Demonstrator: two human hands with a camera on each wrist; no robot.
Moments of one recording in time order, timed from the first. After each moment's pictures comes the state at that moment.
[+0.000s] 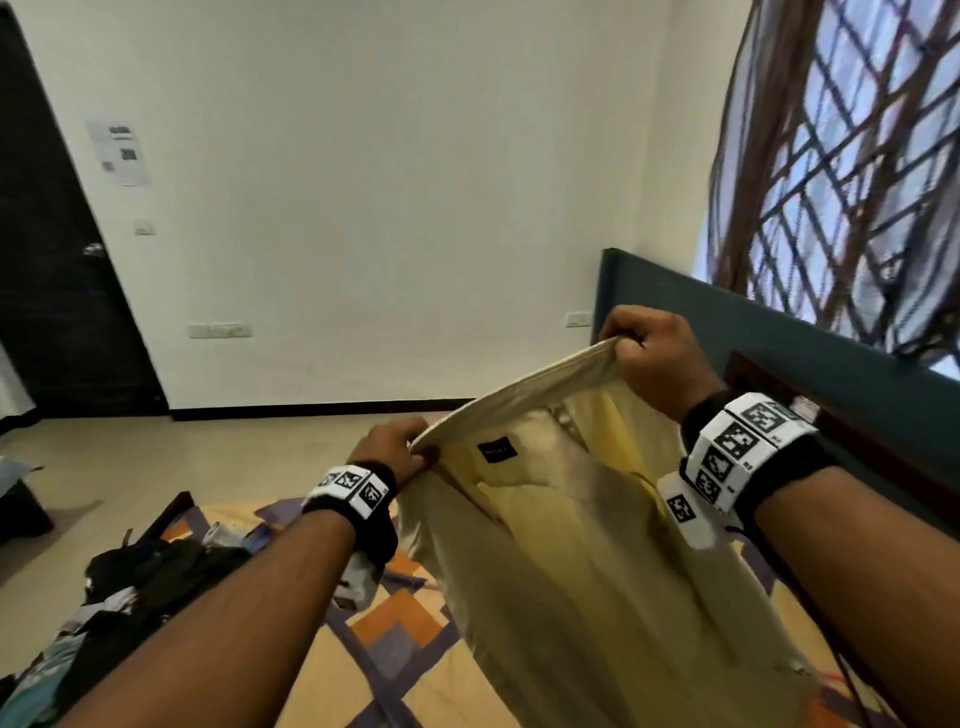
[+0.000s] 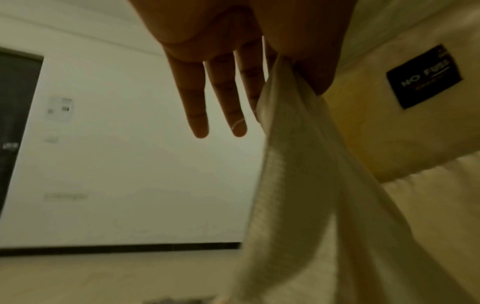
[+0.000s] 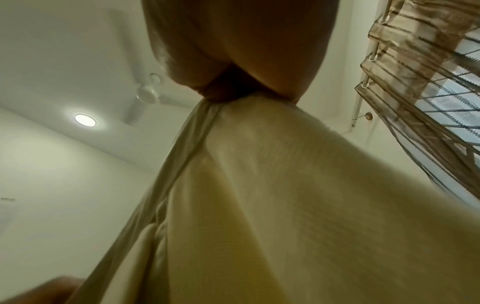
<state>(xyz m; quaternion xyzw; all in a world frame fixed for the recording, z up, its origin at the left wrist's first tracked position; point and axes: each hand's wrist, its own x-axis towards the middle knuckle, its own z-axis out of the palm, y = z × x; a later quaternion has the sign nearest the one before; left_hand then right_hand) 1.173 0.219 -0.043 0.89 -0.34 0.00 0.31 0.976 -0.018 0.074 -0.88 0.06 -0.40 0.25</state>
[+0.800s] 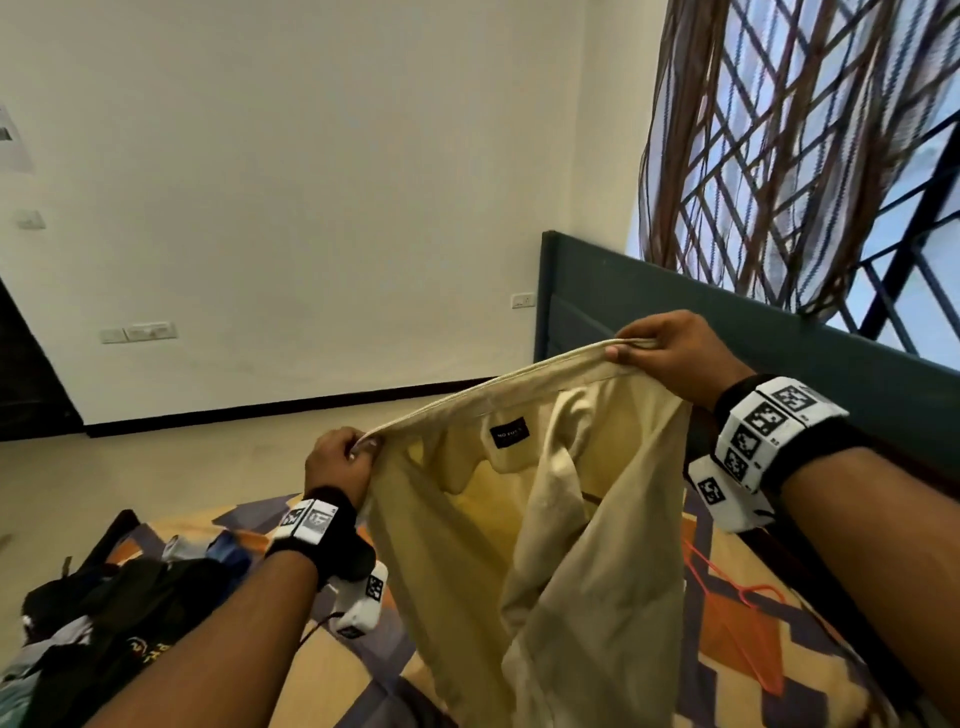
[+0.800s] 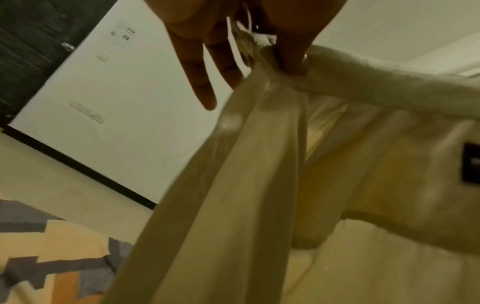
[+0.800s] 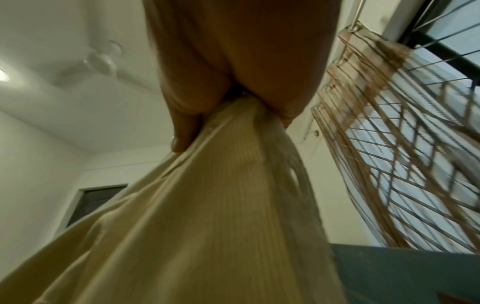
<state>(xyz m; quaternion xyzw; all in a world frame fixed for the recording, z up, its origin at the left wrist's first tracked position) 1.189 0.290 -0.096 0.83 -0.24 0.12 0.48 0.929 0.015 0.061 -0.90 0.16 -0.32 0.24</state>
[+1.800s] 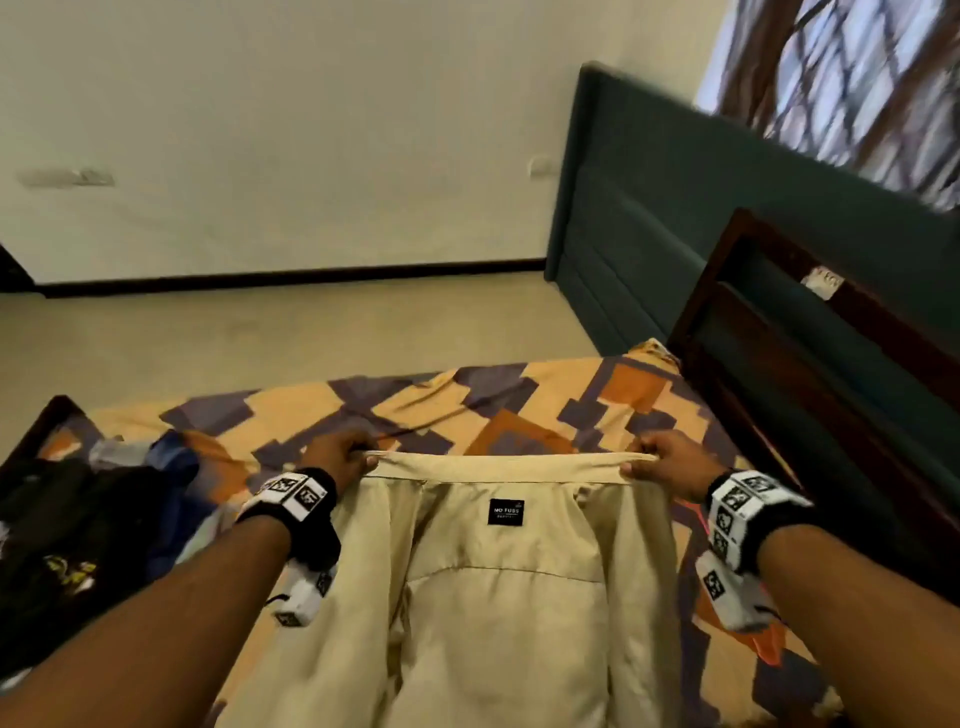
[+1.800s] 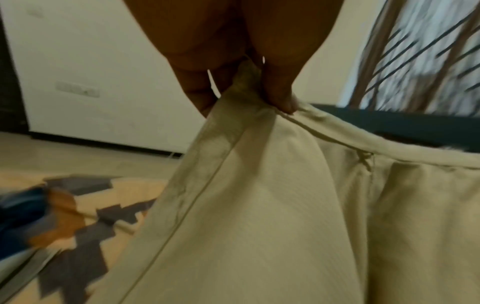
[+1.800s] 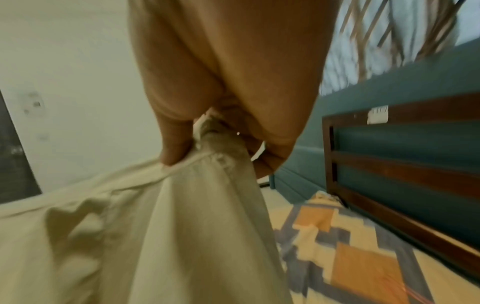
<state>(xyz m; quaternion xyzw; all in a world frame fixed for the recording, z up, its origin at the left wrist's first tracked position) 1.289 0.149 -0.267 0.91 -0.25 -0.19 0.29 1.027 -0.195 -0.251 -0.88 0.30 0.06 0.37</state>
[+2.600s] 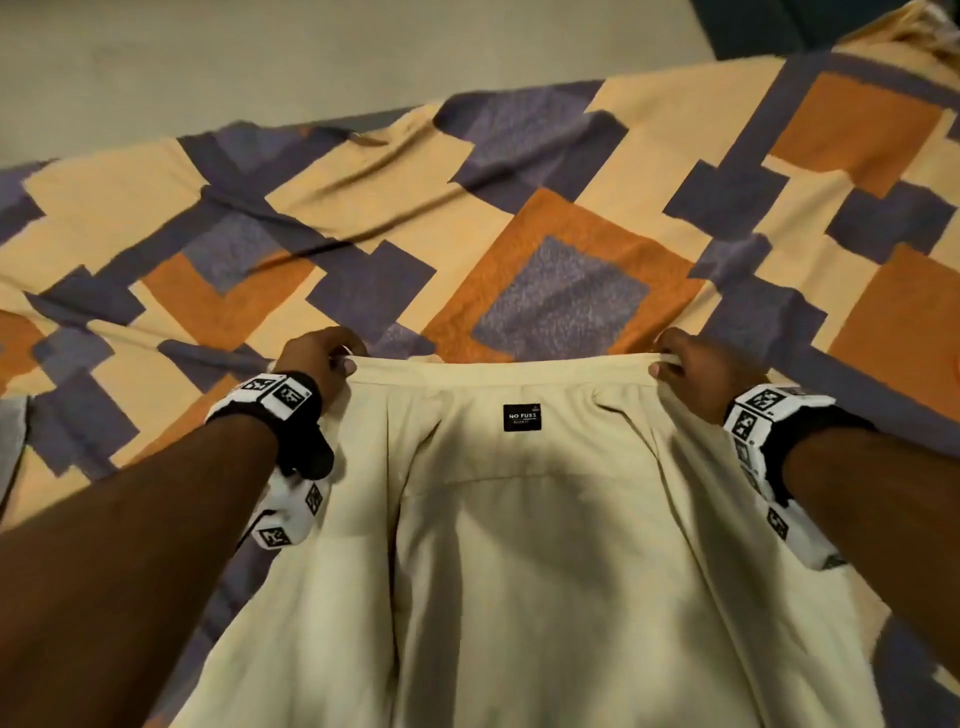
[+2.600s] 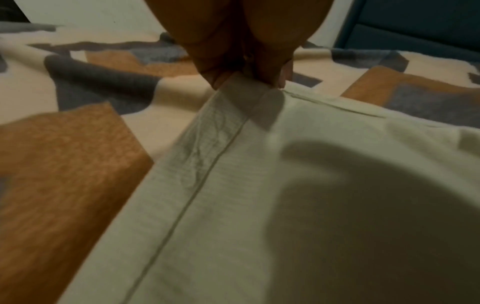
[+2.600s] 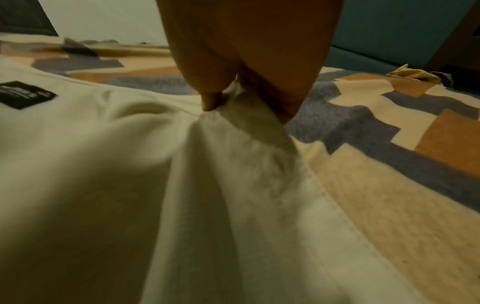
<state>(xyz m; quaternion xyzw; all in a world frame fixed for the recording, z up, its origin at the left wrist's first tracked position) 1.436 0.000 -0.680 0.94 -0.17 -0.27 0.12 1.186 -0.326 -0.688 -0.90 0.30 0.17 0.26</state>
